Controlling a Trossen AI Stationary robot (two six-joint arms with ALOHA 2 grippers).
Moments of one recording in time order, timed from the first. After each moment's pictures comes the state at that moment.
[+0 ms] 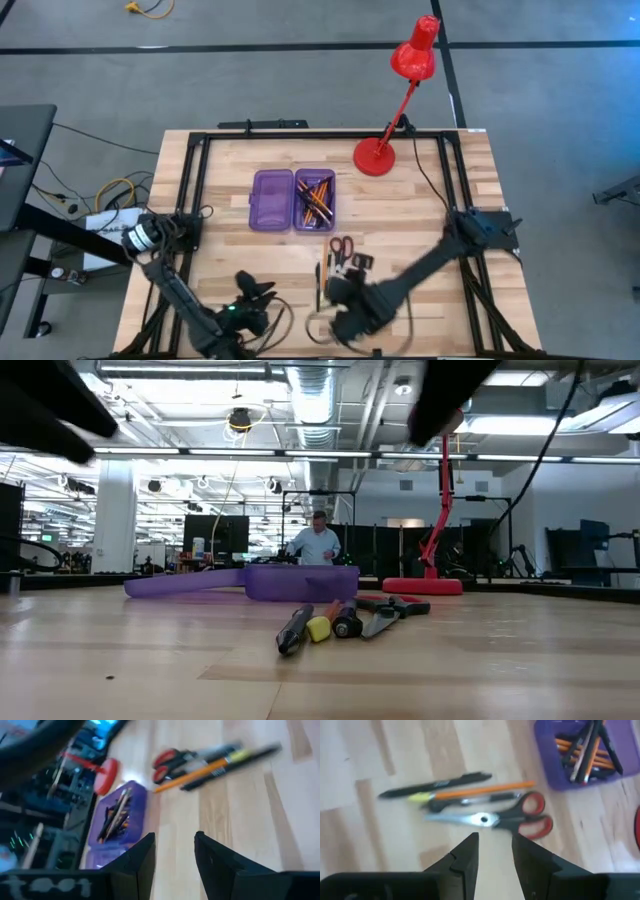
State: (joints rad) left arm -0.96 1.98 1.34 -1.08 -1.08 -0.80; right arm 0.61 2.18 1.94 -1.28 0.54 0.76
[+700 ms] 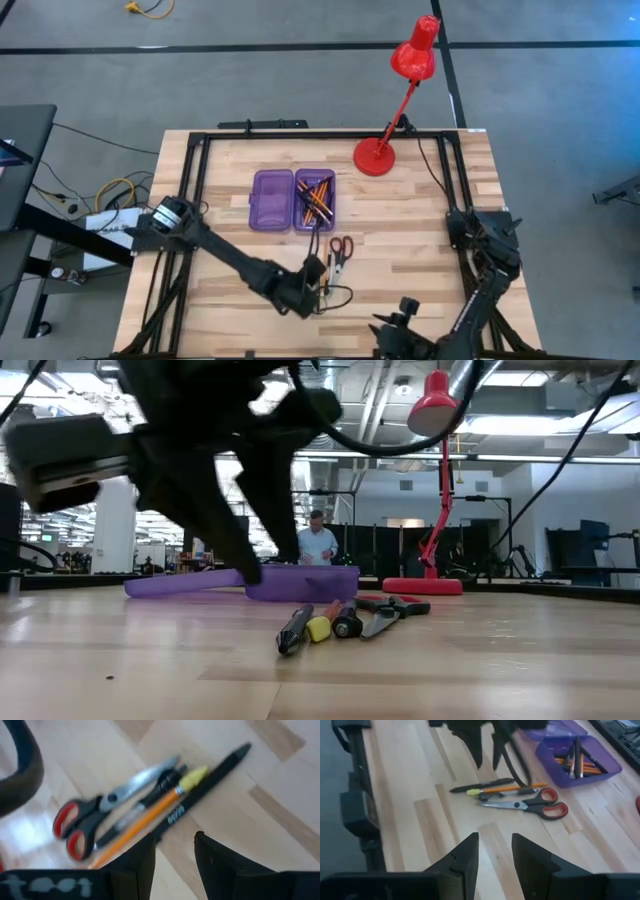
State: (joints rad) left arm -0.52 1.98 1.34 -0.49 -0.38 0.39; right arm 1.00 2.18 1.94 -1.39 0.84 1.28
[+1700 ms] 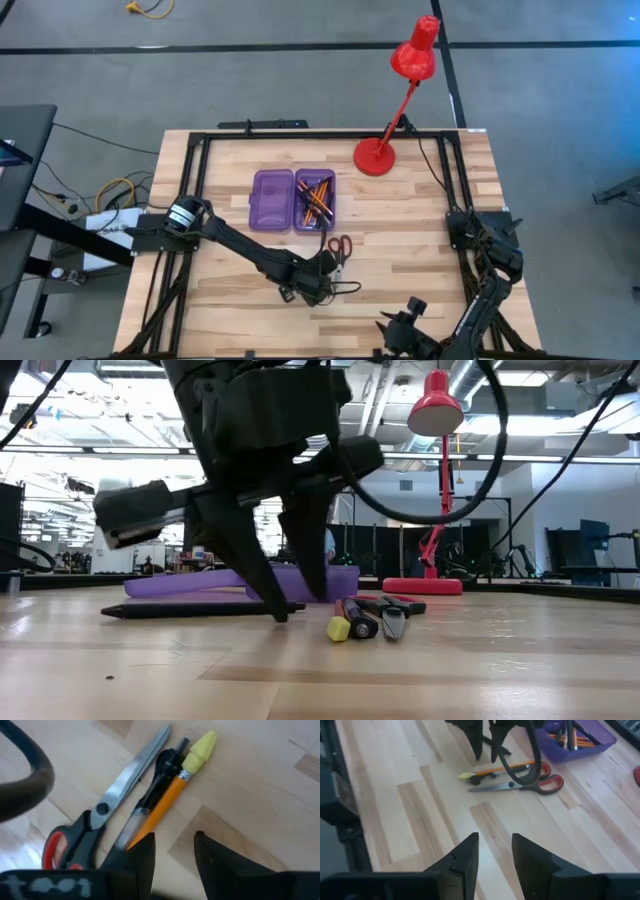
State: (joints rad) left arm -0.40 2.07 1.40 -0.50 -0.24 0.66; right arm 1.05 2.18 1.82 -1.38 0.83 1.47
